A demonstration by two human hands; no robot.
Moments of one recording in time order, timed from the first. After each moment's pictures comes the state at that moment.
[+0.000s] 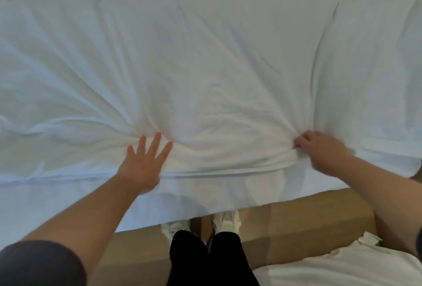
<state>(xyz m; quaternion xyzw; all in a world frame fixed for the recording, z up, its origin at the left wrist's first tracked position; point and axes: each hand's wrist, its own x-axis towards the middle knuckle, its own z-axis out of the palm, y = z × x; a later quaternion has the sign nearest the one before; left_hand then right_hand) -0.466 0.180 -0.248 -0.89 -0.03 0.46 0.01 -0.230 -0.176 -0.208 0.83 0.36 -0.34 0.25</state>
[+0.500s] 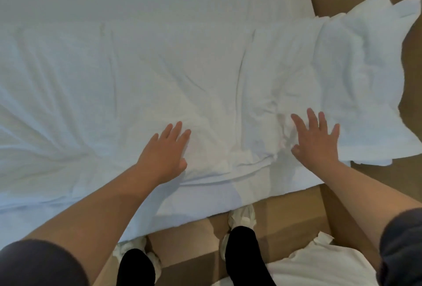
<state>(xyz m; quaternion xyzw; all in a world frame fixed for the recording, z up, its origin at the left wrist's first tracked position) -0.313 0.041 -0.188 -0.94 -0.03 0.32 -0.13 -0.155 -0.284 -0.168 0.94 0.19 -0.16 0.22</state>
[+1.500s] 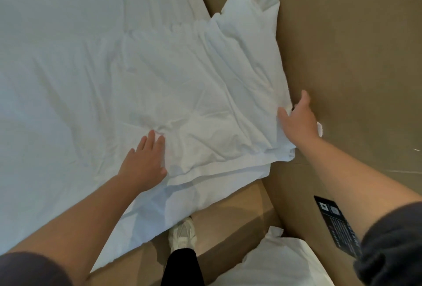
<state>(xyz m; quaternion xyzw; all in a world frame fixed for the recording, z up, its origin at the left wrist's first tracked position) -0.159 -0.187 -0.211 -0.93 0.00 0.34 -0.13 -0.011 -0.499 -0.122 0.95 -0.18 -0.16 -0.21</state>
